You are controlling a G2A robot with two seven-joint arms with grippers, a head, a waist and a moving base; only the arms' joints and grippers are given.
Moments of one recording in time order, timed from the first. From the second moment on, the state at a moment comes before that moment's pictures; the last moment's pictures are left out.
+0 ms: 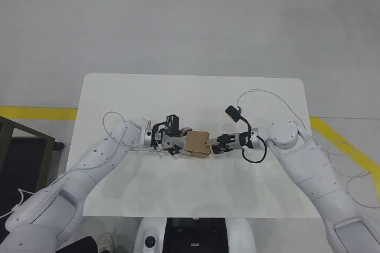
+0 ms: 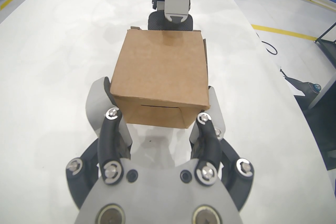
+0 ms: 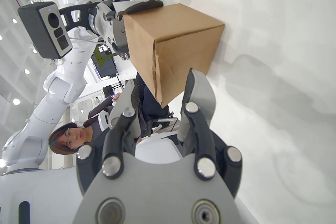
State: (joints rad) left arm 0.78 -1.10 -0.66 -0.91 1.59 -1.01 0.62; right arm -0.89 -1.16 0.92 -1.23 0.14 -0.01 1.16
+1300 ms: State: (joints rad) left arm 0.77 -1.10 -0.67 -0.91 1.59 -1.01 0.62; right arm -0.97 -1.11 1.03 -1.35 0.13 -0.02 1.15
